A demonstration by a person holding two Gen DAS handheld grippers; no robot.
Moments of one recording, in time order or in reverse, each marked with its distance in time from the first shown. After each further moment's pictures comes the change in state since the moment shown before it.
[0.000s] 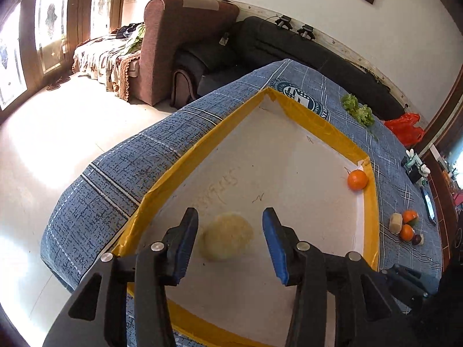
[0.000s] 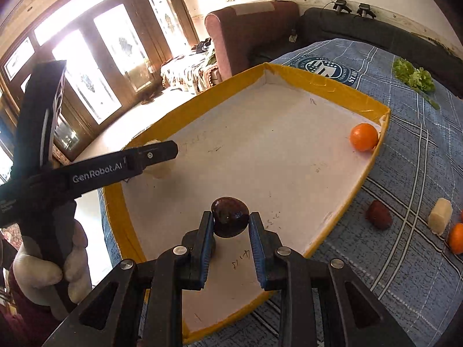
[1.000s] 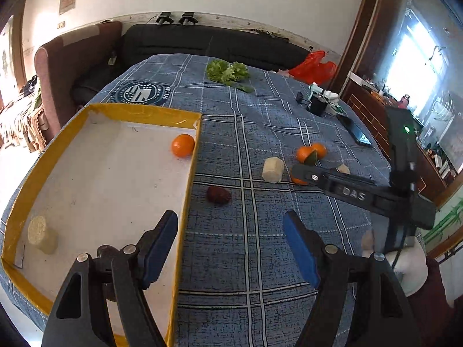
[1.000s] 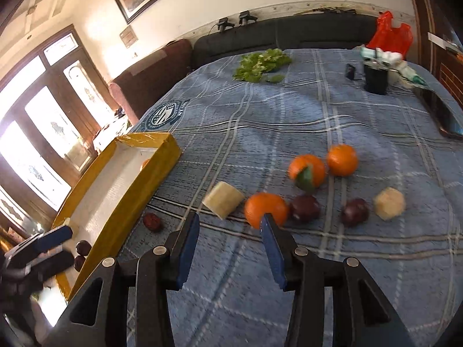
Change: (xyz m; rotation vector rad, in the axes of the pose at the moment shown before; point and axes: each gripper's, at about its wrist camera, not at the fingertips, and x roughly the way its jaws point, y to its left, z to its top) left arm -0.023 -0.191 -0.057 0.428 0.042 -0.294; right arm -0.114 -0.194 -0.048 0.392 -0.203 -0.222
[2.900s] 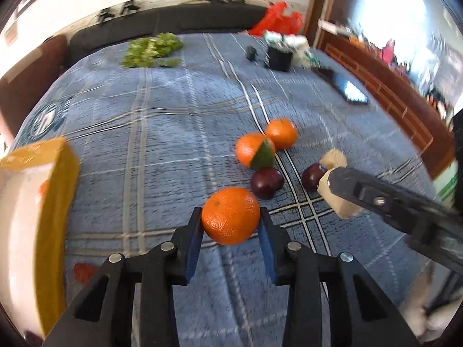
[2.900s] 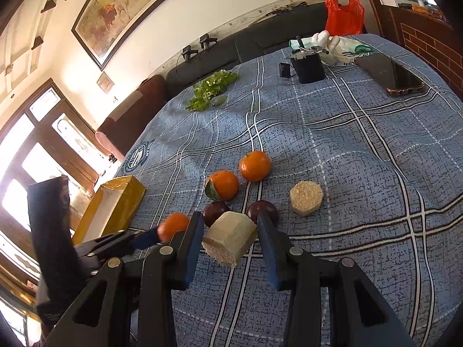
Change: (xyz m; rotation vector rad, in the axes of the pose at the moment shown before) left arm 0.131 -0.099 0.039 0.185 0.124 -0.035; right arm -0.044 -0.096 -0.015 0.232 -0.124 0.017
